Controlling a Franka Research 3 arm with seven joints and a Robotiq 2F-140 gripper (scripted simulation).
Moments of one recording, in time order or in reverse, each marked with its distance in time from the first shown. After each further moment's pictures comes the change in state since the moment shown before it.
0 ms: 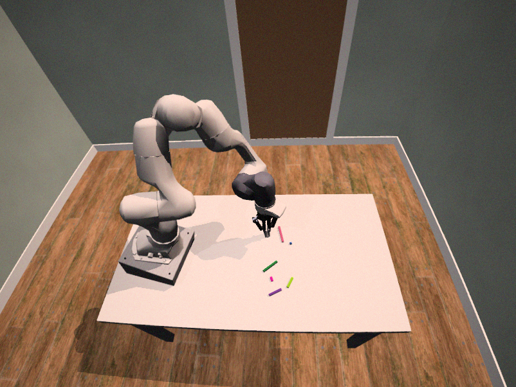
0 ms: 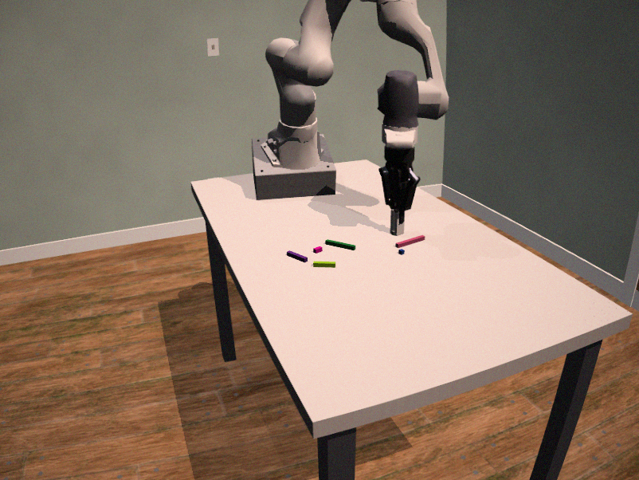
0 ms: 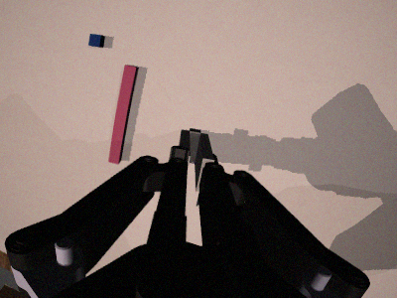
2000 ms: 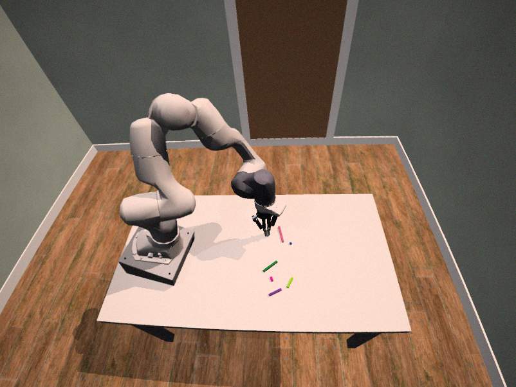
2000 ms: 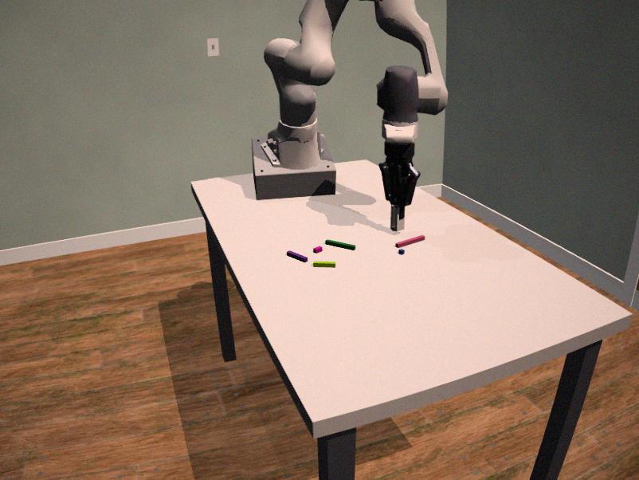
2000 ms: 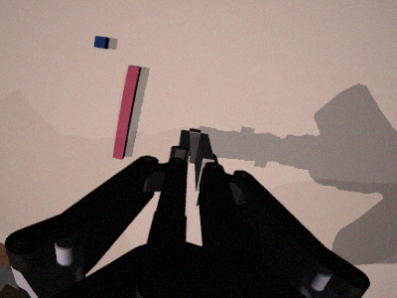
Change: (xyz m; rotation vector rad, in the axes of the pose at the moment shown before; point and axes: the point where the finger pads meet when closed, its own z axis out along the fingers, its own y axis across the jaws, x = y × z) arm 0.000 0.000 -0.012 0.001 -0.001 0.003
